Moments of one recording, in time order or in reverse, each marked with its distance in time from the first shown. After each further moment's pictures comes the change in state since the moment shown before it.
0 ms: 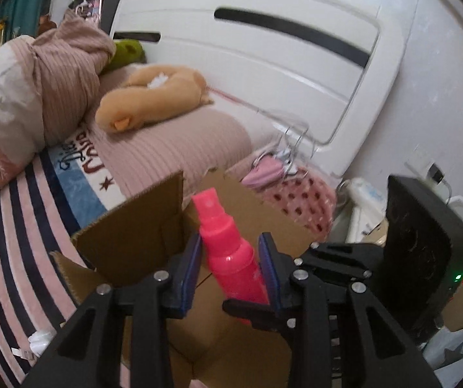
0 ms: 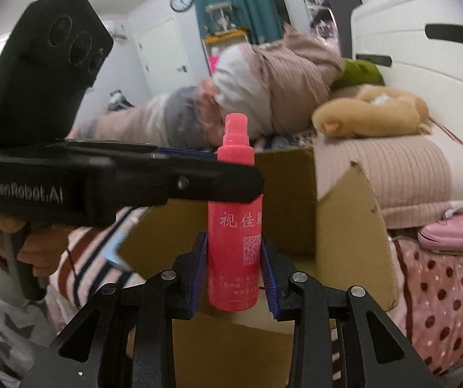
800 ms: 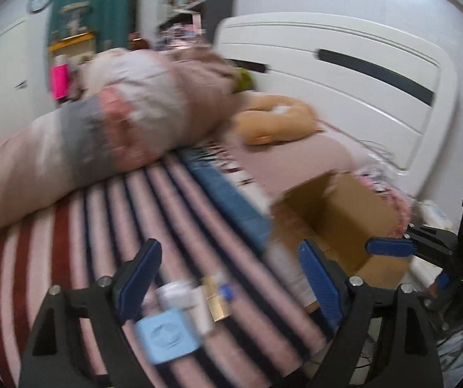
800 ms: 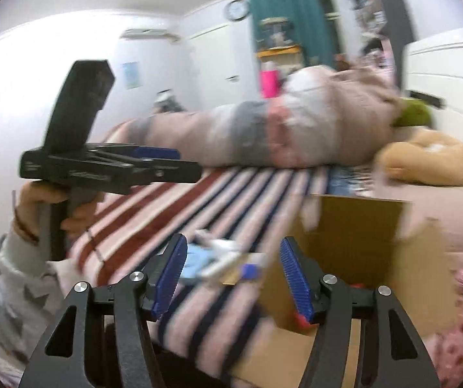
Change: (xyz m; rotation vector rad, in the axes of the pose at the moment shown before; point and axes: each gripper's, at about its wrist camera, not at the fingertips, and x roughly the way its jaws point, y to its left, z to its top) left arm -0.167 0.101 -0.086 -0.140 -0.146 0.412; right arm -0.004 0.113 0.014 -0.171 -0.059 0.210
